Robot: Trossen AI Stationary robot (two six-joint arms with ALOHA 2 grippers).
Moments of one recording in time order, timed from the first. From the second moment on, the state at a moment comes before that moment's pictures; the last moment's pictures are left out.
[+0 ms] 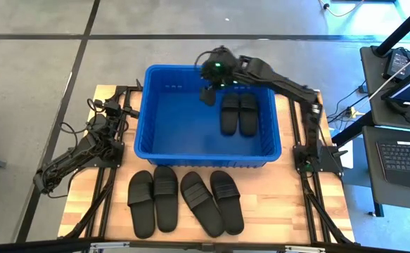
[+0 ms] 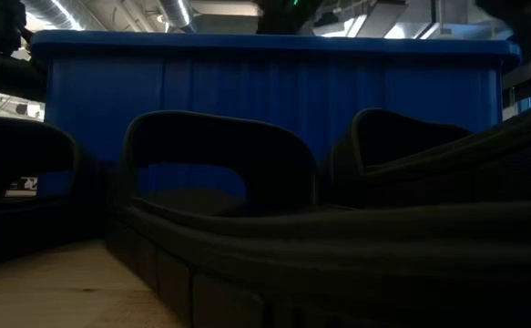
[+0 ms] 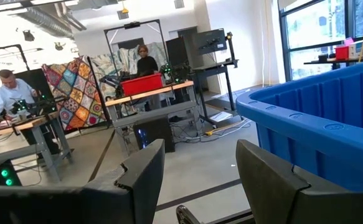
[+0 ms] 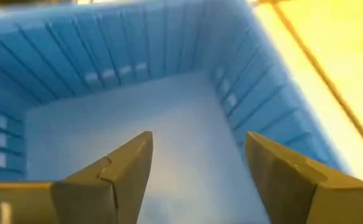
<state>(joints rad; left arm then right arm) 0.69 0.00 0.01 0.14 -0.69 0.29 -0.37 1.98 2.22 -0.96 0.05 -0.09</state>
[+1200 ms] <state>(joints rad) 0.69 0.00 0.08 0.43 -0.96 0.56 0.11 0.62 0.83 -0.54 0.91 0.30</state>
